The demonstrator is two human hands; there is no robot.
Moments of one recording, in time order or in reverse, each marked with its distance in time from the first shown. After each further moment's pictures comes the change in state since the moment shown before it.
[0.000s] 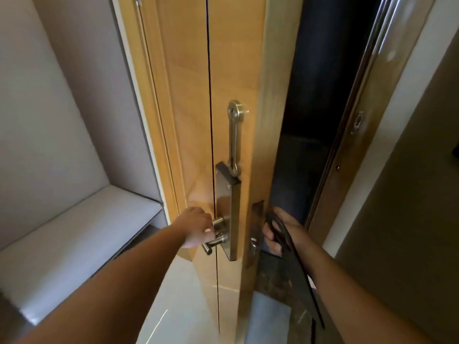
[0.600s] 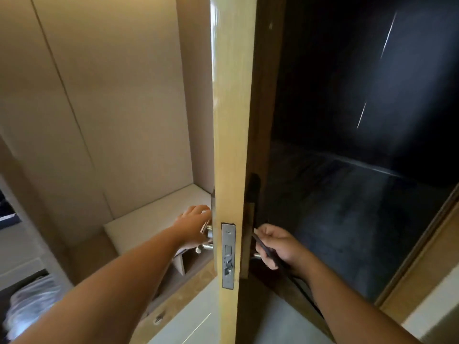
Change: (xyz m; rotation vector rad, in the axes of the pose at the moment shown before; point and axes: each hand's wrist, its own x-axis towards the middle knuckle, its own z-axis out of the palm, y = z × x) left_hand -0.215 -0.154 -0.014 -0.180 0.133 -0.479; right_hand 0.054 0.067 0.216 -0.362 -0.273 0.195
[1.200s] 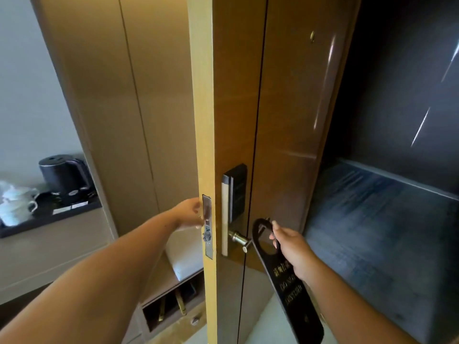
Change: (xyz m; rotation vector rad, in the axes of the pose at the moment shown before) left_hand -0.076 -0.163 -0.082 -0.582 -0.021 -0.348; right_hand 0.103 0.013 0.139 -0.198 0.361 0.024
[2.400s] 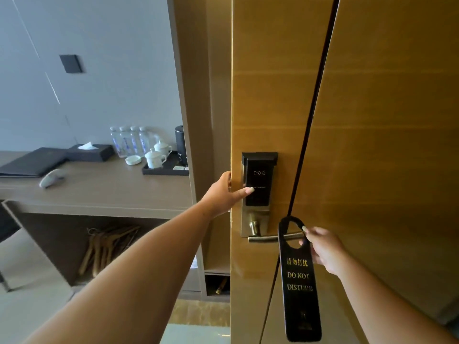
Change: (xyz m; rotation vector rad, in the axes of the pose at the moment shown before) left_hand 0.048 -0.035 -0.024 -0.253 0.698 -0.281; right_hand 0.229 -0.031 0.084 -0.194 -0.546 0.036
